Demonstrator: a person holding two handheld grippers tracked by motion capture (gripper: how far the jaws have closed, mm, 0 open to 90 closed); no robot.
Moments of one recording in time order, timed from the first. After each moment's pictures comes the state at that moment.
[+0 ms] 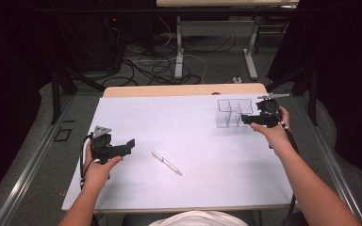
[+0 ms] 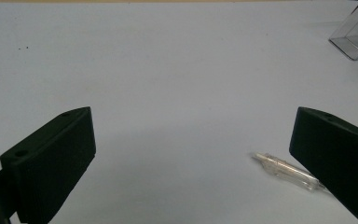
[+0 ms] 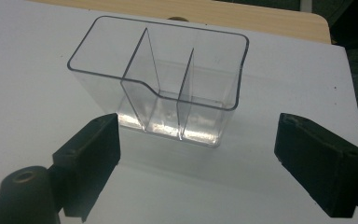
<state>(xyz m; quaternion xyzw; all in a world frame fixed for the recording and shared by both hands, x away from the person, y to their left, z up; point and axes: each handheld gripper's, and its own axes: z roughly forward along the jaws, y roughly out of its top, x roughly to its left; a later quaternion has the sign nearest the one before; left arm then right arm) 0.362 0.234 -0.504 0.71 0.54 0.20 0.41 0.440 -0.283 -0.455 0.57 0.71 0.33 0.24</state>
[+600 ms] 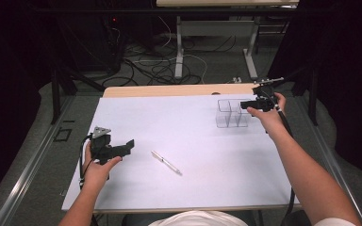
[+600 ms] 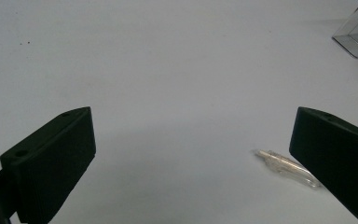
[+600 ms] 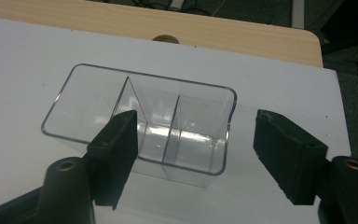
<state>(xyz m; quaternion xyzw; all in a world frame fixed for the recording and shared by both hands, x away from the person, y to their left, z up) 0.363 0.236 -0.507 0.71 0.54 0.20 0.41 0.487 -0.278 -0.439 0.59 0.71 0.31 0.24</state>
